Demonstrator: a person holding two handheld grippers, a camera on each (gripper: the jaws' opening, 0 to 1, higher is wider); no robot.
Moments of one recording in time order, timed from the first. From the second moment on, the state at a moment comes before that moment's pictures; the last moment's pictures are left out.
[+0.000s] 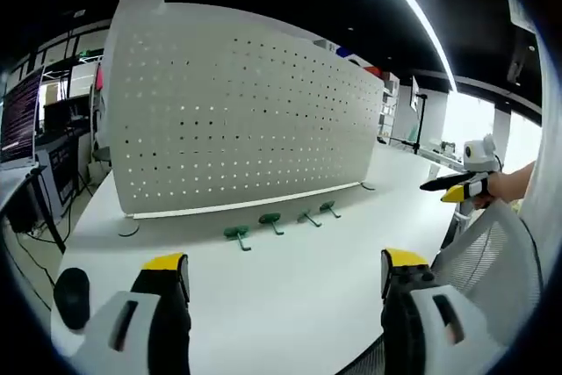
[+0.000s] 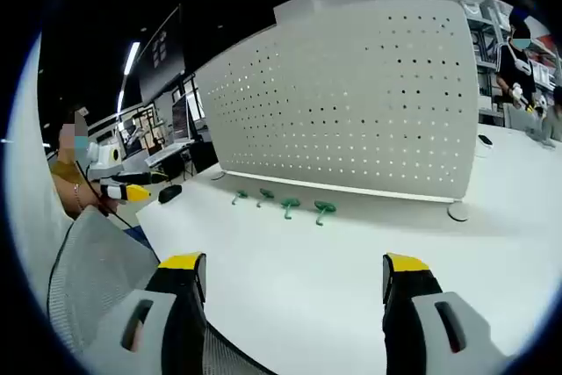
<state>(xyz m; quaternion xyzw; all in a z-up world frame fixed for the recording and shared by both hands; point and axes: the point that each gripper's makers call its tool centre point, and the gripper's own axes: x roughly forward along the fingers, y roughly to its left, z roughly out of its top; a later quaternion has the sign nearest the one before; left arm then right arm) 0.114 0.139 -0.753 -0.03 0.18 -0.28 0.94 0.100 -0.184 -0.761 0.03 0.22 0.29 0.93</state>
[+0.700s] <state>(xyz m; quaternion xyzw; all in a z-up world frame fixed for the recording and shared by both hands) 0.115 0.138 -0.753 -0.03 0.18 -0.28 0.94 0.100 -0.182 -0.761 0.03 0.22 0.29 0.93</state>
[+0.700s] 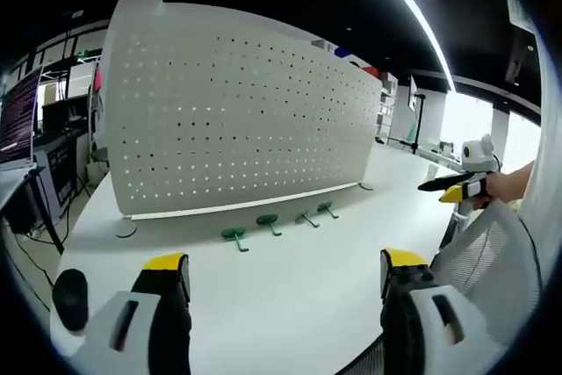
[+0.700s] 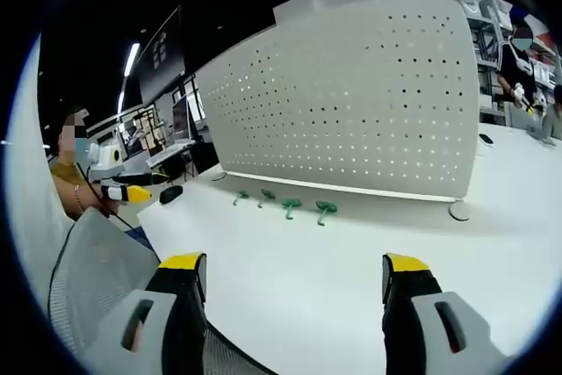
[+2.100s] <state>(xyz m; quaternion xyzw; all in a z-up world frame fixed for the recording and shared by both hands) 0.122 0.136 -0.760 -0.02 0.19 -0.30 0.93 0.103 -0.179 -0.769 0.03 0.23 0.28 0.93</state>
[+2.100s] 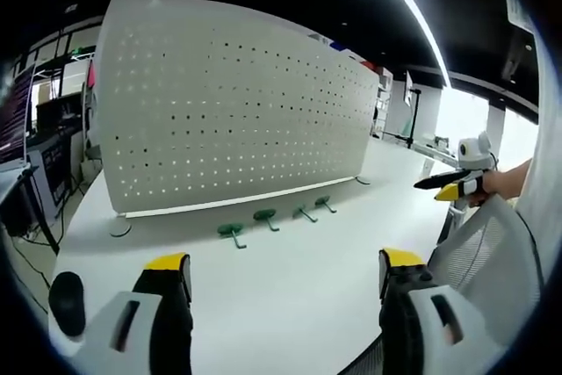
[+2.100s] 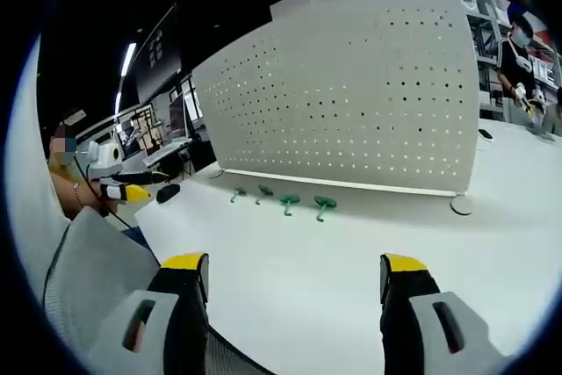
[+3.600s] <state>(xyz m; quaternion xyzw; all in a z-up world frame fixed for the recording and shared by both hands) 0.178 0.098 -0.778 0.13 0.25 -0.45 0.85 0.106 -0.170 -0.759 0.02 0.22 0.30 0.93</state>
